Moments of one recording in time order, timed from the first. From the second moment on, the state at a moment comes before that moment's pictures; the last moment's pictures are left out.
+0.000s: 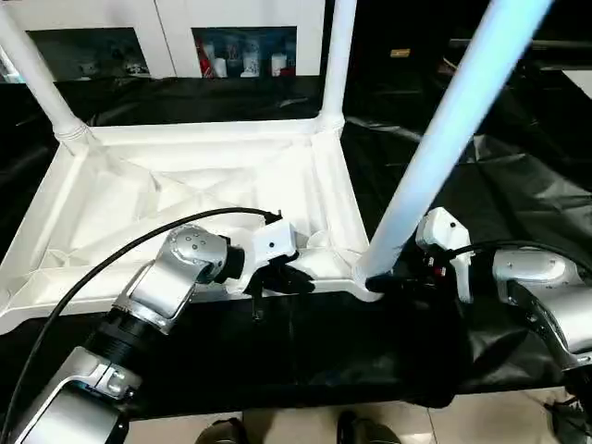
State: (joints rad) left arm -0.58 0.41 -0.37 0.28 -0.02 0.31 -1.20; right arm -0.35 -0.63 0.17 0.03 0.23 0.40 1.07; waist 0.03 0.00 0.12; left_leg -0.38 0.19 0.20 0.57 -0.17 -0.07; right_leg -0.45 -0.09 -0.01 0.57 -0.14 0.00
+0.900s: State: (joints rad) left arm -0.72 0.17 -0.34 0.53 0.04 0.37 -0.88; right arm -0.32 -0.29 -0.01 0.08 0.17 0.49 0.48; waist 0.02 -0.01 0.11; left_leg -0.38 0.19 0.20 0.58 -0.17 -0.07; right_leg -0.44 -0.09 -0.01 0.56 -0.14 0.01
